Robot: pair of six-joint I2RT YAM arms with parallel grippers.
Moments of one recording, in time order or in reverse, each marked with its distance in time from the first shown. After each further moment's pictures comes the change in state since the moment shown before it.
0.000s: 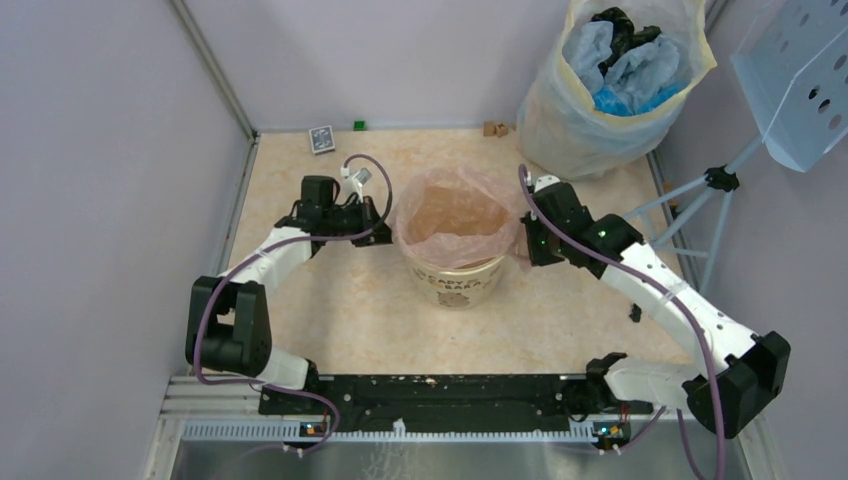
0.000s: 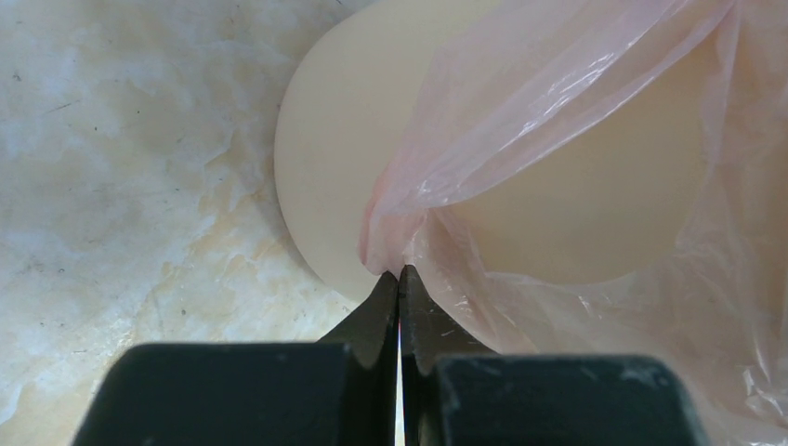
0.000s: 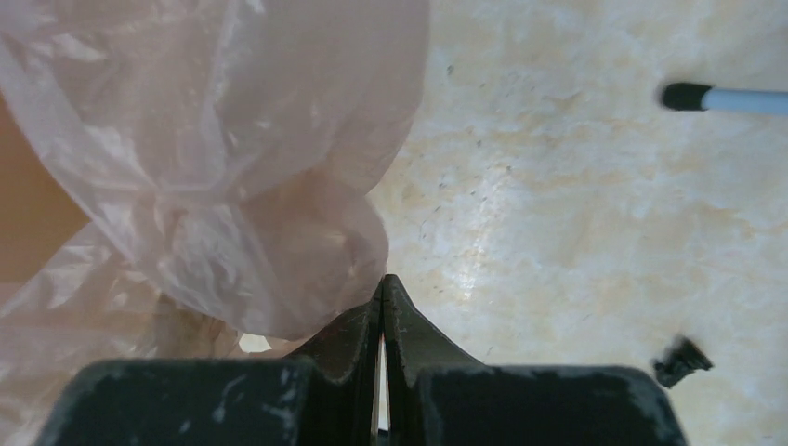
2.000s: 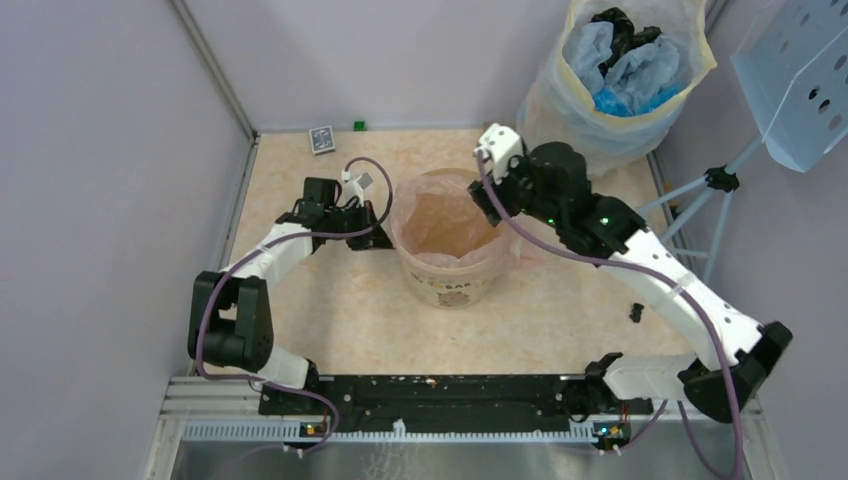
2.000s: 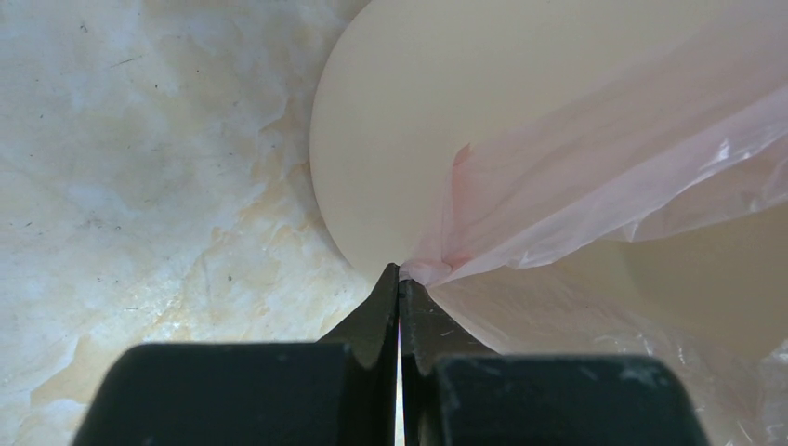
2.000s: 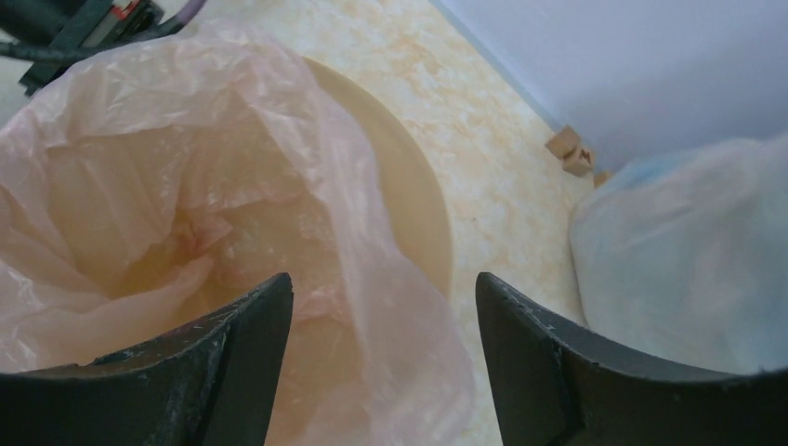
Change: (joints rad) left arm 0.000 0.029 0.030 -0.126 -0.074 0.087; right arm 0.080 0.035 0.204 0.398 -0.190 -0.539
